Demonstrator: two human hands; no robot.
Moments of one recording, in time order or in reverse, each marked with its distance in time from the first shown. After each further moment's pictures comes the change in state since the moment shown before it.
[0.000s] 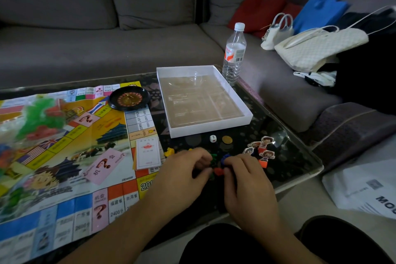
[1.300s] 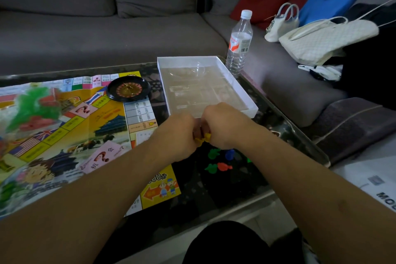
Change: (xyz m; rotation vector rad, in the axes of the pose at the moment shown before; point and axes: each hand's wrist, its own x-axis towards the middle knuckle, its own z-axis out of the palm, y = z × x) left_hand 0.078 -0.013 -0.033 0.420 -0.185 -0.030; right_hand 0.155 -0.036 0.007 -0.290 -0.742 -0.026
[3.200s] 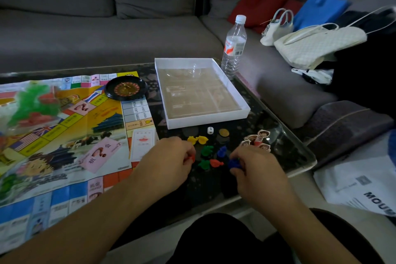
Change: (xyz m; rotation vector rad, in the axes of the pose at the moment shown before) left_hand -0.066 0.014 0.017 -0.172 0.013 -0.058; right_hand -0.124 0.037 0.053 0.256 0.187 0.157
